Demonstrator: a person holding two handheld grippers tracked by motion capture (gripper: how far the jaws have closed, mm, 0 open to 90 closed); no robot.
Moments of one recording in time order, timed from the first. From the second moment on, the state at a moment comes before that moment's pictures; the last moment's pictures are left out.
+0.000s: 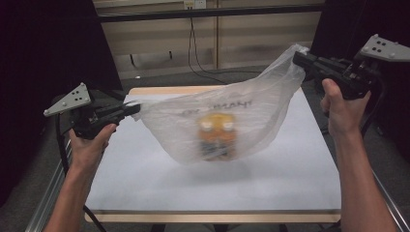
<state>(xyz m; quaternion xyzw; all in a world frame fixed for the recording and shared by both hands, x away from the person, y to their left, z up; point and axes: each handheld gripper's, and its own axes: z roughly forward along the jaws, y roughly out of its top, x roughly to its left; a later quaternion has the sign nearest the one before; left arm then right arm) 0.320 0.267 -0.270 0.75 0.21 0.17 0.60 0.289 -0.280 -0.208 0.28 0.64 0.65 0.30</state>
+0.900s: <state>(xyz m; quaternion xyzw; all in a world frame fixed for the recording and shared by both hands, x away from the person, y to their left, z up) 0.354 0.261 -0.348 0.78 0.26 0.10 0.56 0.331 -0.292 -0.305 0.39 0.68 0.57 0.24</state>
